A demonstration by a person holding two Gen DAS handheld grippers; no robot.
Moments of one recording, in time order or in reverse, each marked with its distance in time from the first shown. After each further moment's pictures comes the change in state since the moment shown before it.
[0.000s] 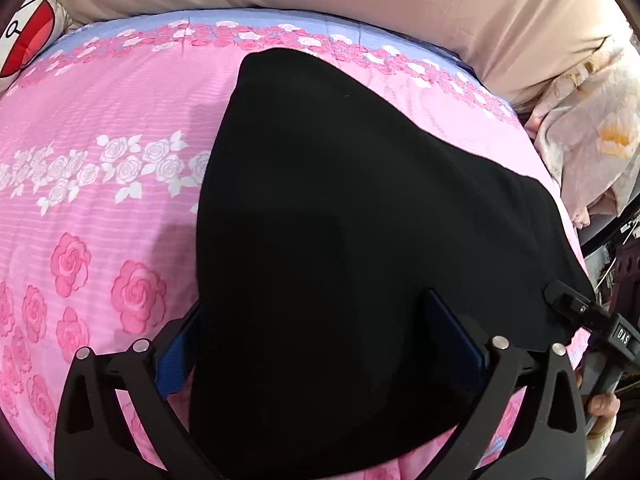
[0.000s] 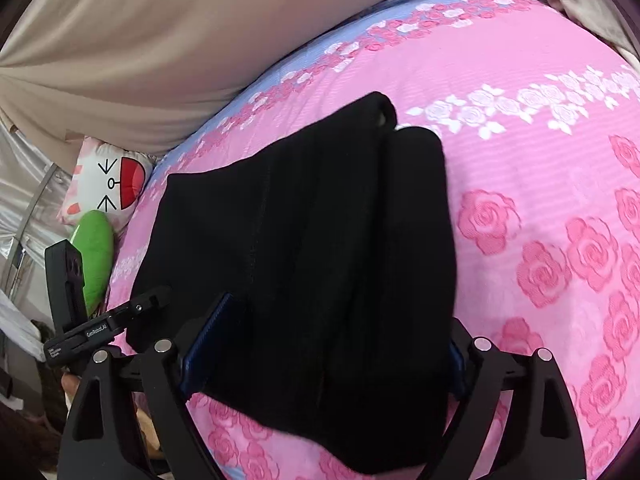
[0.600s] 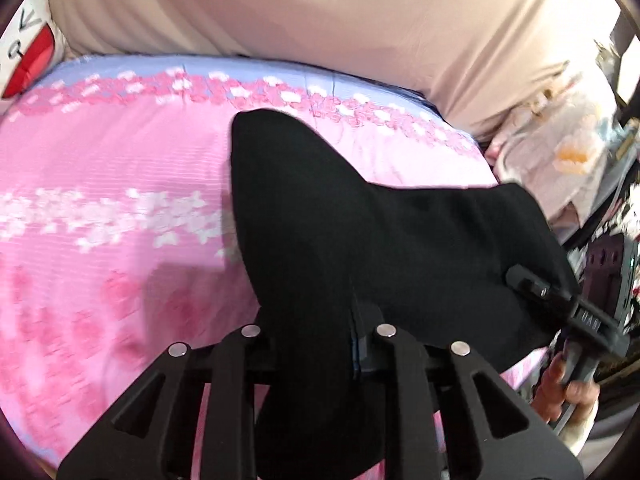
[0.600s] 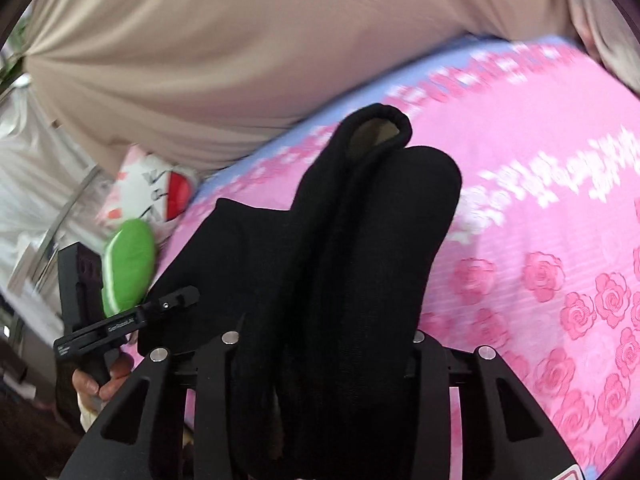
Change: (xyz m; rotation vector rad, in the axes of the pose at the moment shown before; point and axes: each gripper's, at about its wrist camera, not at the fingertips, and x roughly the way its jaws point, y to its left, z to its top) left arm -0.085 0.011 0.005 0.033 -0.100 -0.087; right arm -0.037 0.050 0.009 -0.096 -0.094 0.134
